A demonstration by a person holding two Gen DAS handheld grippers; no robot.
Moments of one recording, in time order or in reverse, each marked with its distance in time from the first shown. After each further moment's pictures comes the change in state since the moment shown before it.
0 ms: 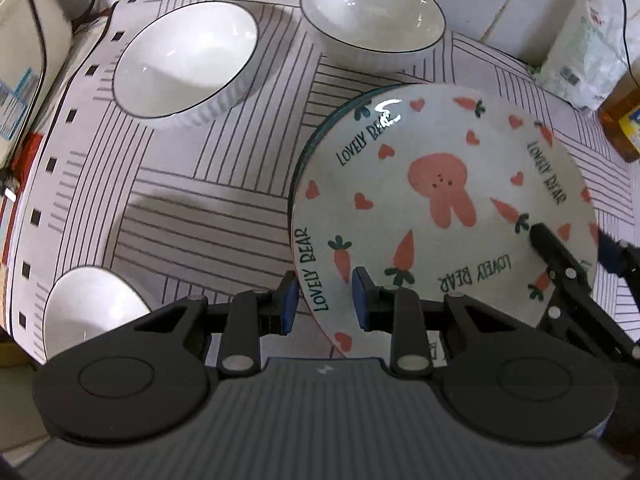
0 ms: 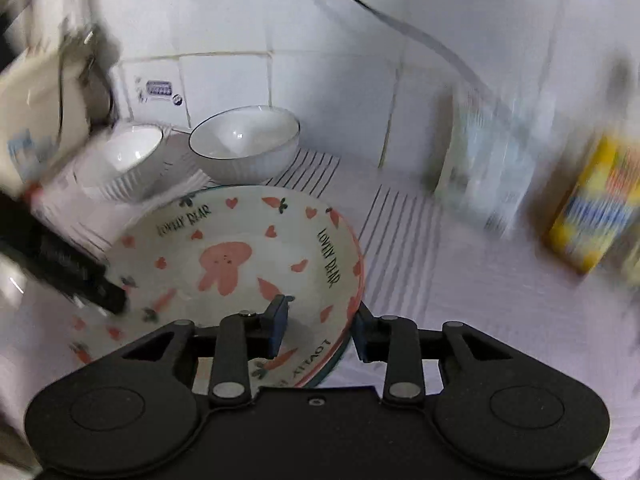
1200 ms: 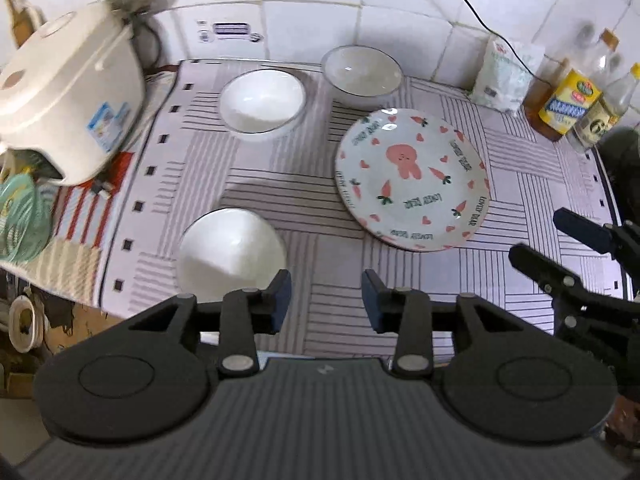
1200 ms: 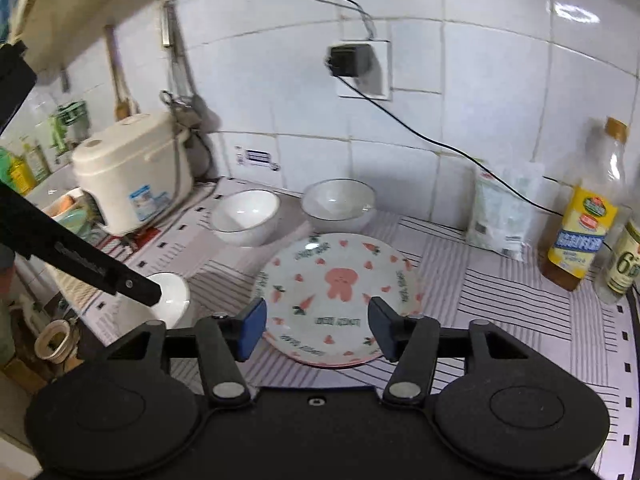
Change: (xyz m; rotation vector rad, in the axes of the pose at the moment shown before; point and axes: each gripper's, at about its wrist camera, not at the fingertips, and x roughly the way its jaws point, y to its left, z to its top) left arm -0.167 0.053 -0.093 0.072 -0.164 -0.030; right arm -0.154 0.018 0.001 0.088 -0.097 0.228
